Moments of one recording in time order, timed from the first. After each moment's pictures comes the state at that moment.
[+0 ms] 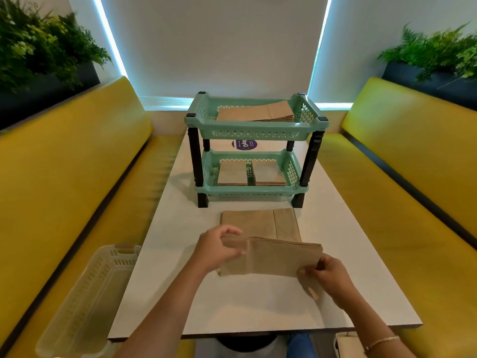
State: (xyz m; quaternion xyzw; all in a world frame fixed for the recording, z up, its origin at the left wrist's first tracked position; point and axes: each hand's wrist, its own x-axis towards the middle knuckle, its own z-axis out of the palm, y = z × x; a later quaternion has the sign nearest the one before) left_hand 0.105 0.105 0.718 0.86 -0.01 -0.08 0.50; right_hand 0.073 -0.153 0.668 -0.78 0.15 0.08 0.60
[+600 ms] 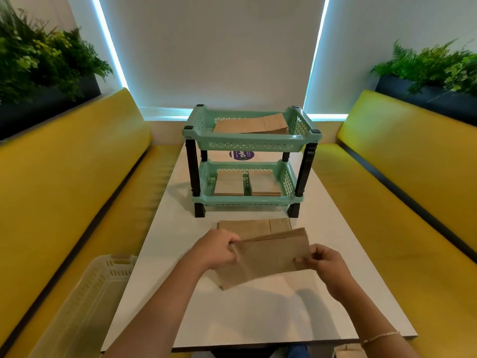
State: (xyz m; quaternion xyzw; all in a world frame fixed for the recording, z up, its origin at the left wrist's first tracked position) left_hand 0.118 0.096 0.750 0.94 -0.11 -0.15 0.30; right_hand 0.088 -0.151 0.705 -0.72 0.12 0.05 0.68
